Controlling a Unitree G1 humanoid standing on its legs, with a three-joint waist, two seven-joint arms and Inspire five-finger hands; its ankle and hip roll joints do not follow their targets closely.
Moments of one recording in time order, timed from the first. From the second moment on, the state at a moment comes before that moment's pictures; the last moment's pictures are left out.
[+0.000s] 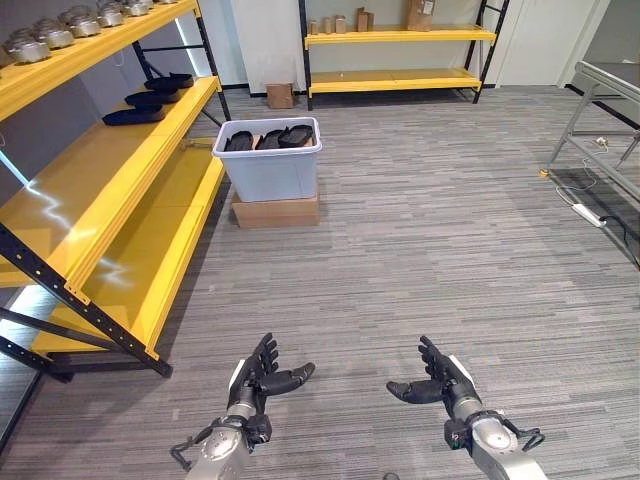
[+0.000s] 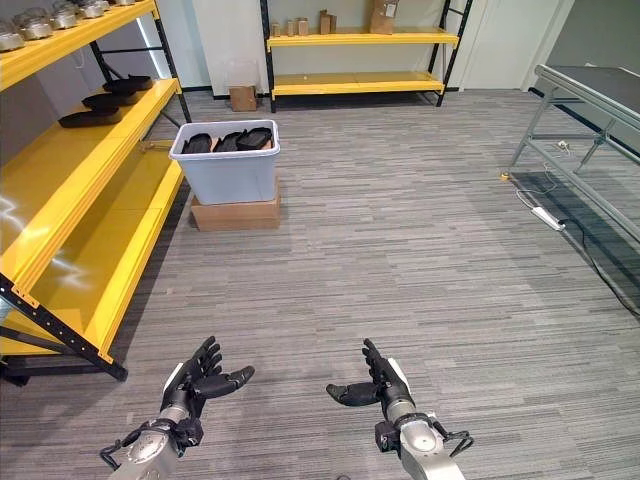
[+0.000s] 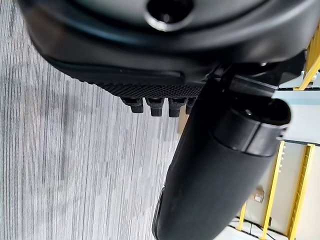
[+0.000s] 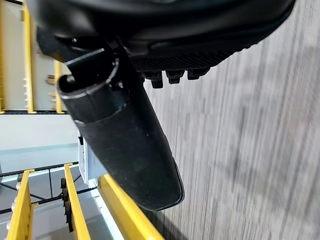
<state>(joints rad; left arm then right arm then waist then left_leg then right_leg) 0.16 0.29 -0.19 0.34 -0.51 -0.07 0.03 0.12 -0.33 0.26 0.32 0.37 0.05 0.01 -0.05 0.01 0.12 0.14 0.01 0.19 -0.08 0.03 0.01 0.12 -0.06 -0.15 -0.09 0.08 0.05</state>
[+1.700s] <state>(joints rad) 0.10 0.24 -0.25 0.35 -0.51 -0.20 0.12 0.20 -0.32 0.19 0.34 0.59 -0.06 0.03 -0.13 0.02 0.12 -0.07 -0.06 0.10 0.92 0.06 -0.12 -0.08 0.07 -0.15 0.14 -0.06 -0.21</state>
